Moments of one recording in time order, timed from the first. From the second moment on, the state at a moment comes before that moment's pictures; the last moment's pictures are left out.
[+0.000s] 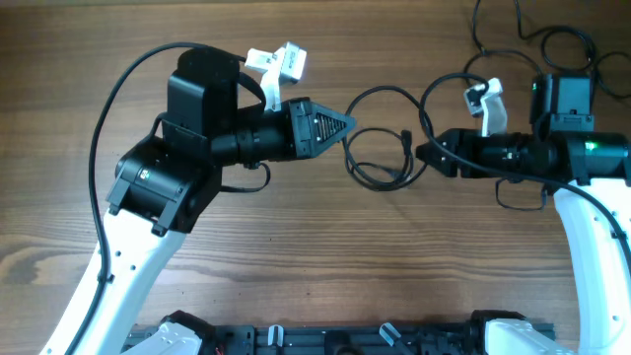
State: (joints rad) left arm -0.45 1.27 1.41 -0.62 0.77 -0.79; right arm -0.04 1.31 1.25 -1.11 -0.65 0.02
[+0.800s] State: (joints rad) left arm -0.21 1.15 1.42 -0.34 0.91 -1.19; right arm 0.02 1.31 1.25 -0.96 -0.77 0.04
